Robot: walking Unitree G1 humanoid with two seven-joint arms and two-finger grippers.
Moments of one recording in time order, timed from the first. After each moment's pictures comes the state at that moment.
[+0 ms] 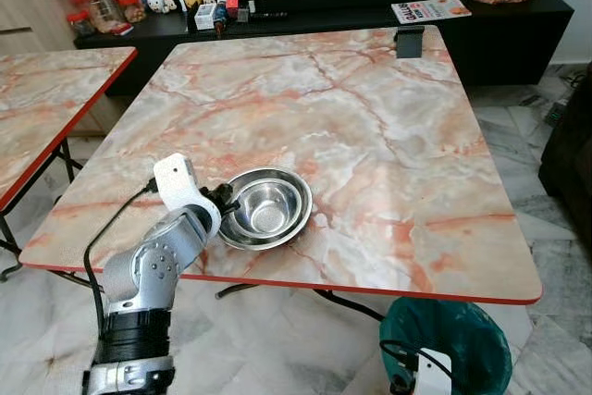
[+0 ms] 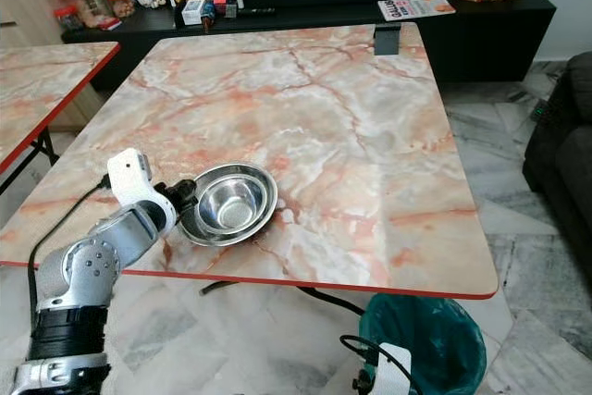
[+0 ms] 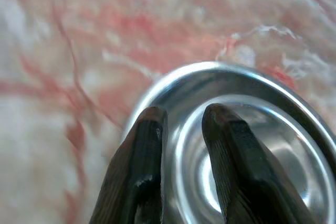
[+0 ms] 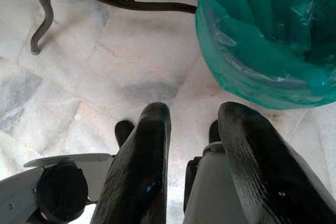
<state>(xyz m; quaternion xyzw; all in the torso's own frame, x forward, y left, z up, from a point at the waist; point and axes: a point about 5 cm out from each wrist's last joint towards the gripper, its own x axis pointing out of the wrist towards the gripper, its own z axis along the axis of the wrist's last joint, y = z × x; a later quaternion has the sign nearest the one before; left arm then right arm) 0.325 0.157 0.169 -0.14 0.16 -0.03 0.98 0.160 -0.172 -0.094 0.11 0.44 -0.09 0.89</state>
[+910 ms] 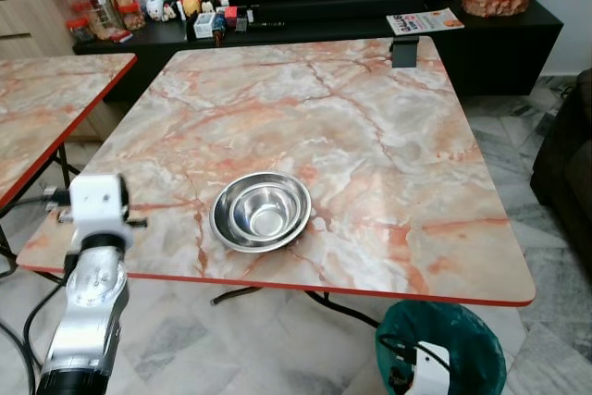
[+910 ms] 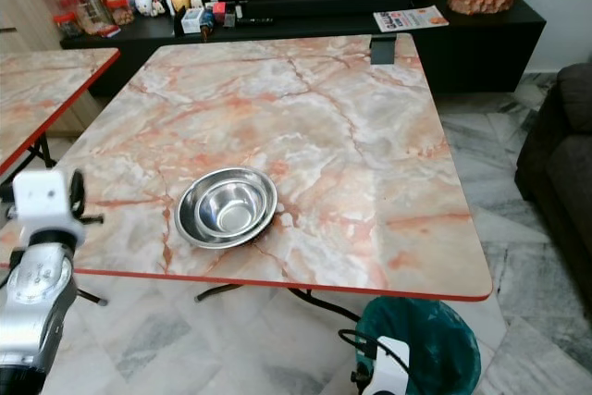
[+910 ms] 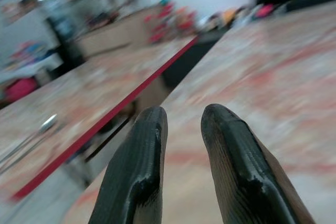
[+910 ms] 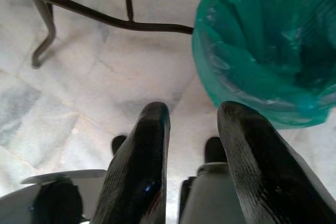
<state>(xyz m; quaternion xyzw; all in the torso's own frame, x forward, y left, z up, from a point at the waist) 0.268 0.273 0.122 0.13 -0.05 0.22 0.96 0.169 -0.178 -0.089 0.10 0.43 -0.08 0.89</state>
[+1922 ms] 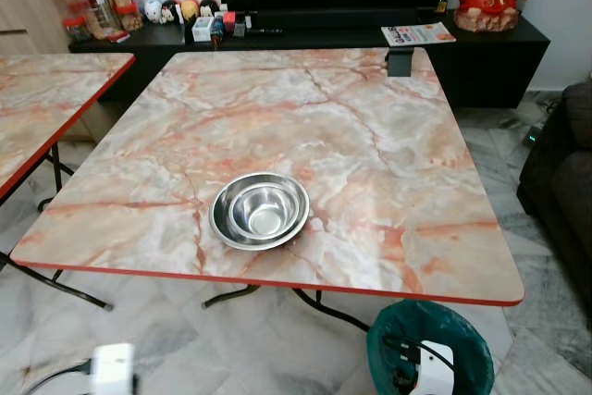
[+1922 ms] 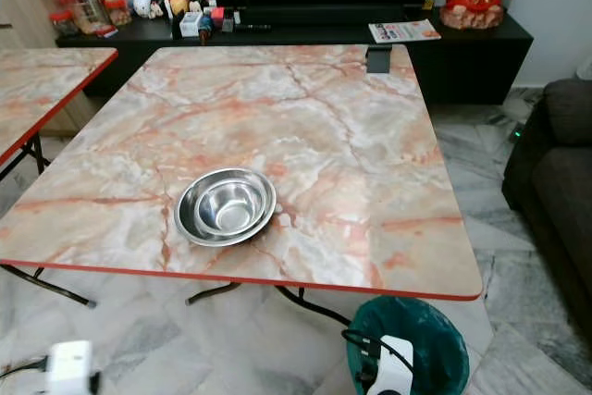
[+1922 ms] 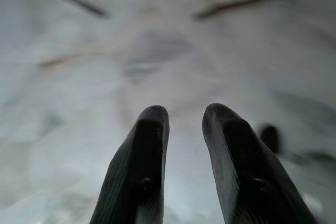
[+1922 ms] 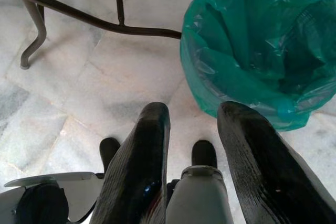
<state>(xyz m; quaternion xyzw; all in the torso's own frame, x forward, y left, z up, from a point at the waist) 0.172 0.246 -0.068 0.04 0.39 0.09 0.92 0.169 -0.184 -0.089 0.09 0.43 -0.08 0.89</state>
